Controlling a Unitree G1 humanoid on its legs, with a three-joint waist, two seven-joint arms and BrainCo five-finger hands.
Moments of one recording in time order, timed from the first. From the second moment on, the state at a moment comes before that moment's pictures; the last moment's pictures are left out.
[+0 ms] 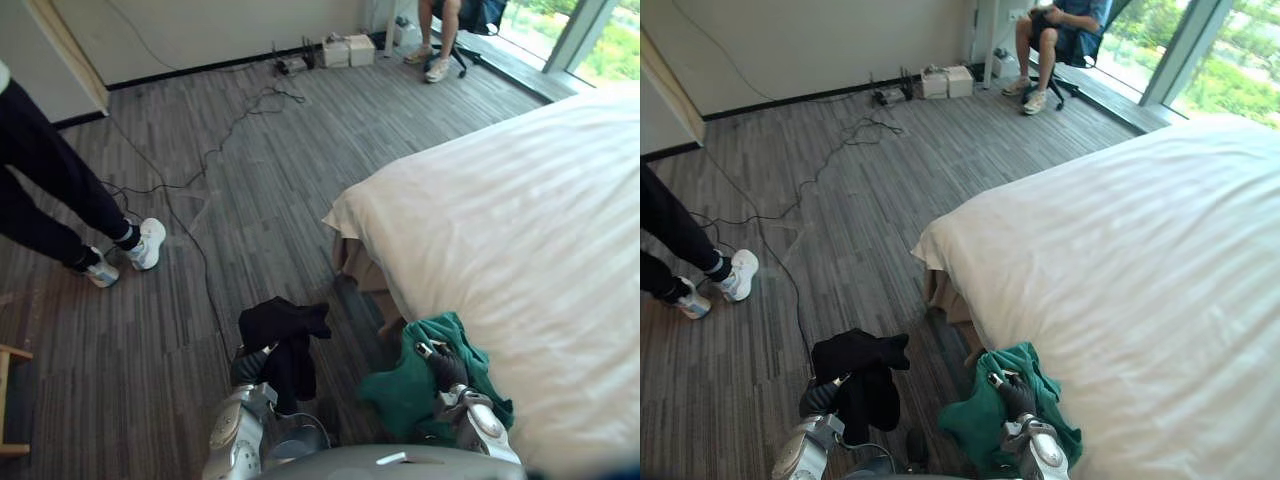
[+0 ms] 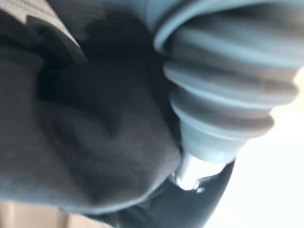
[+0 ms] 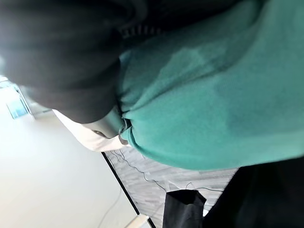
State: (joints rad) left arm 0.23 0.05 0.01 0.51 -0.59 -0.23 -0.06; right arm 0.20 -0.01 0.02 0.56 0.34 -0.19 0.23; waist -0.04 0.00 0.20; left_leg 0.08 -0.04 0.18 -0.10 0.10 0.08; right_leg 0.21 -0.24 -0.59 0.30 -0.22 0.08
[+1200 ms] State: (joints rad) left arm 0.30 0.07 -0.14 0.38 -0.58 -0.26 0.25; right arm 0.28 -0.09 0.09 0.37 0.47 -0.14 0.15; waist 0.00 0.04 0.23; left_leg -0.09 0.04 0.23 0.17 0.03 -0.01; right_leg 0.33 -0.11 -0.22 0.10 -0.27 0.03
